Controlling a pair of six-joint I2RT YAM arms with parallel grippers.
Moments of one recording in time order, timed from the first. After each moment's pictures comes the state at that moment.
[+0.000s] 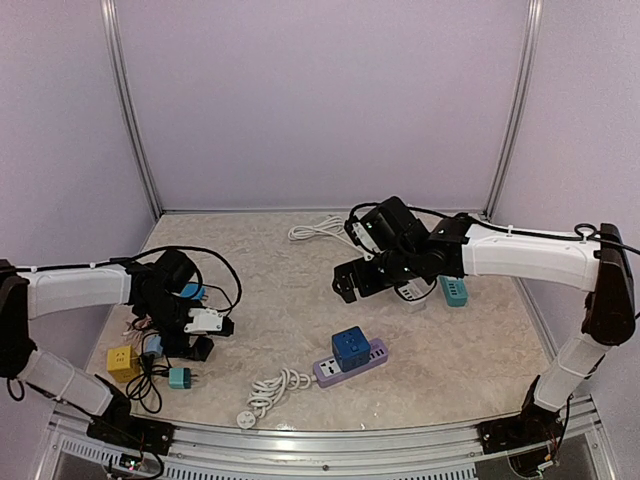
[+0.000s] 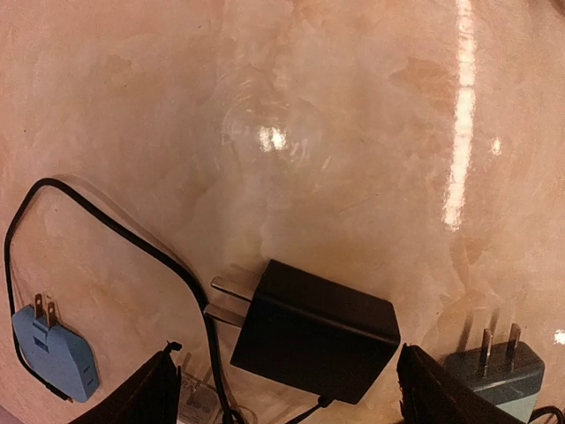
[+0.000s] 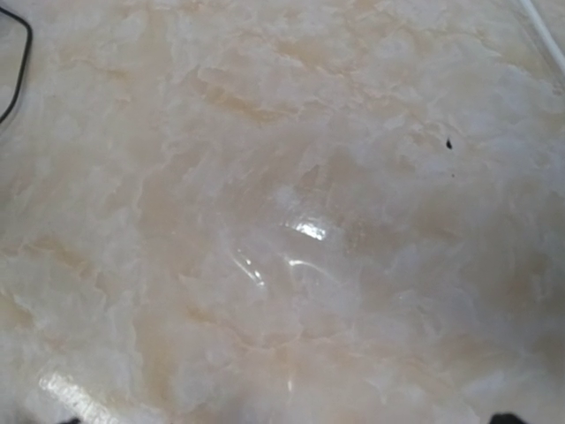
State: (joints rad) left arm -0.44 1.35 0.72 -0.69 0.08 1.07; right arm 0.91 1.64 1.30 -0.48 0.15 0.36
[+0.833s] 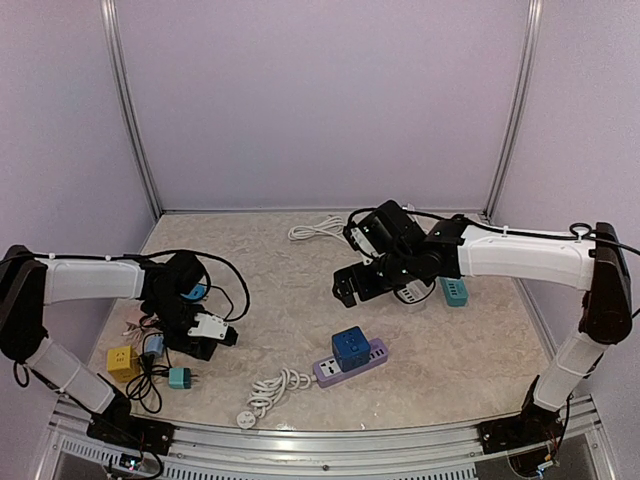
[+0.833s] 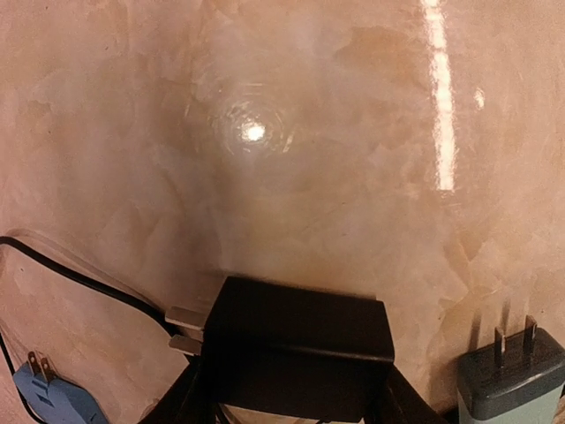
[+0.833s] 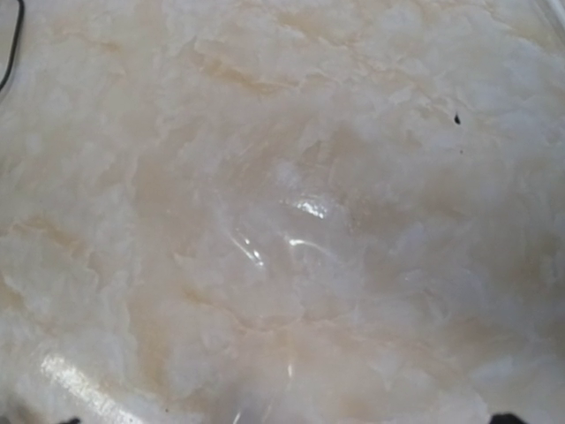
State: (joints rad) left arm -0.46 1.47 0.77 -0.71 0.07 1.23; right arm 0.91 1.66 1.30 -0.50 0.13 0.36
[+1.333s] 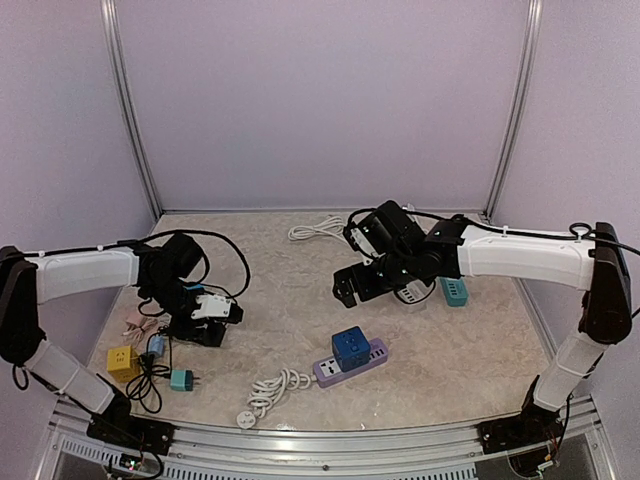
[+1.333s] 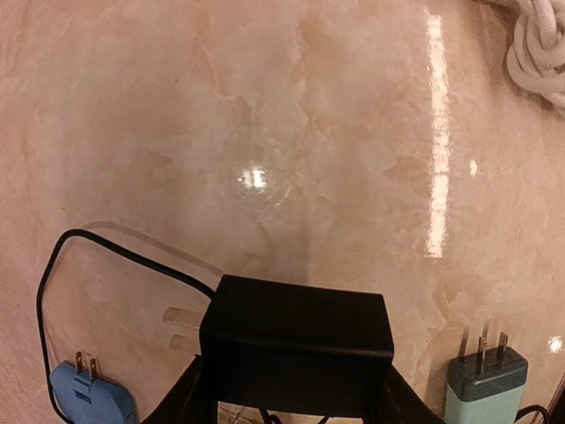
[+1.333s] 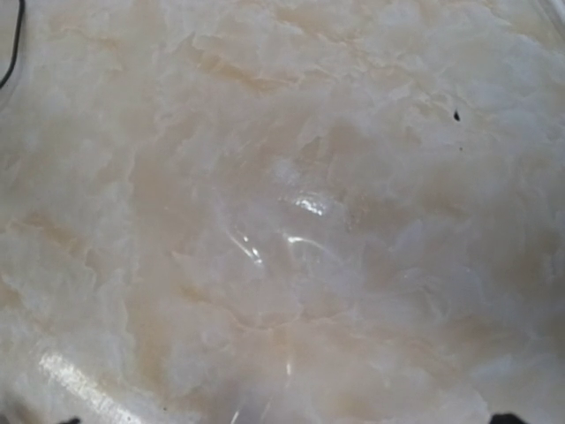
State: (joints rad) left arm -0.45 1.45 0.85 -0.76 0.17 1.14; right arm 0.91 1.66 1.30 -0.51 0.13 0.36
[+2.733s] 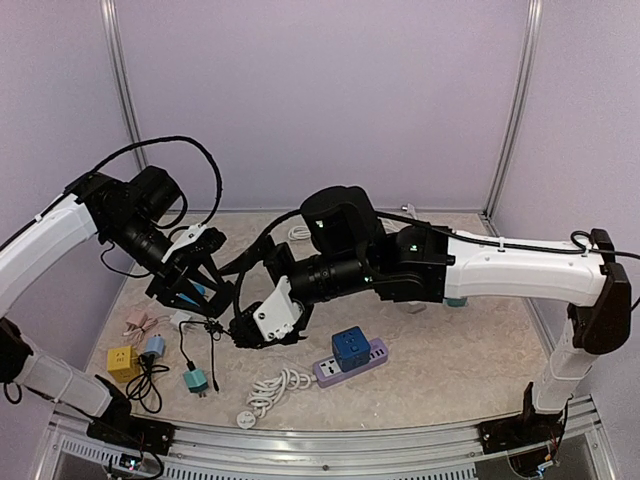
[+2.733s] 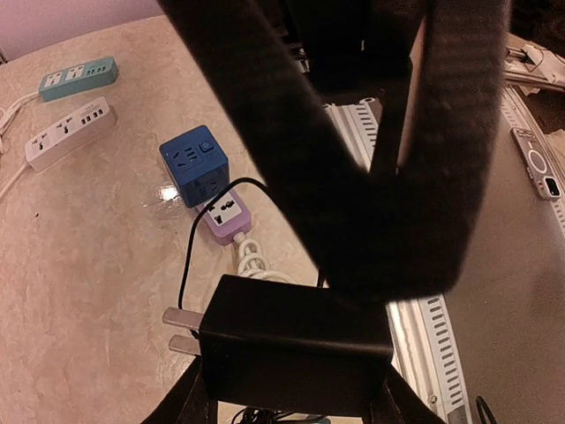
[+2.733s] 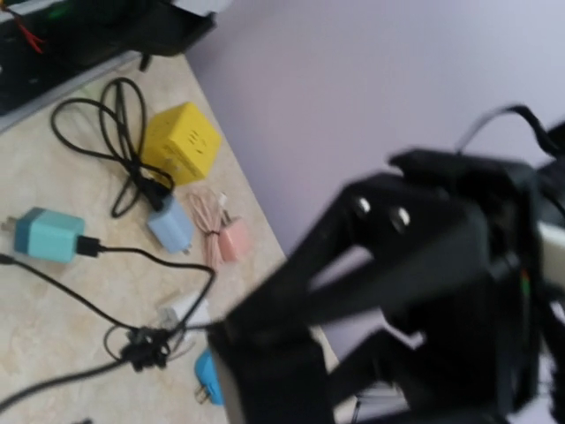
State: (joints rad) left arm -0.51 1.32 1.38 -1.33 0.87 1.10; right arm 1.26 1.72 1.56 -0.21 -0.27 -1.31
